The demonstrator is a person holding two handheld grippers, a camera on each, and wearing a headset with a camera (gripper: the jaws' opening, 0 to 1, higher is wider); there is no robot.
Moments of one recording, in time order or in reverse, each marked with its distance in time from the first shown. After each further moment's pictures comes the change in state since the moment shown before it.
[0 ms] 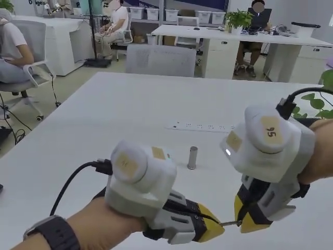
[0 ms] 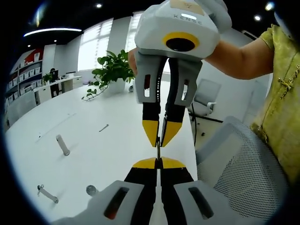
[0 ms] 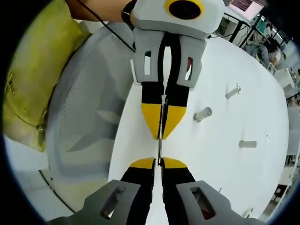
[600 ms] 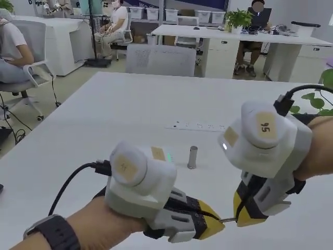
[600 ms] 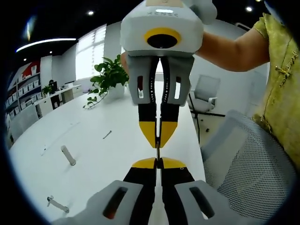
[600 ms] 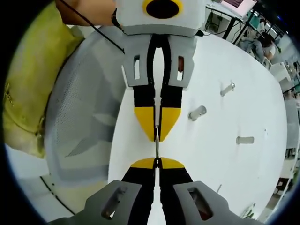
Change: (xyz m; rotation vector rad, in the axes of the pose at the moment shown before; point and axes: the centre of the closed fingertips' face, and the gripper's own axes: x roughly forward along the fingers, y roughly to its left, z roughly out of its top) left arm 0.000 0.000 0.003 0.140 -0.009 0.028; right arm -0.003 -0.007 0.001 0.043 0.005 -0.027
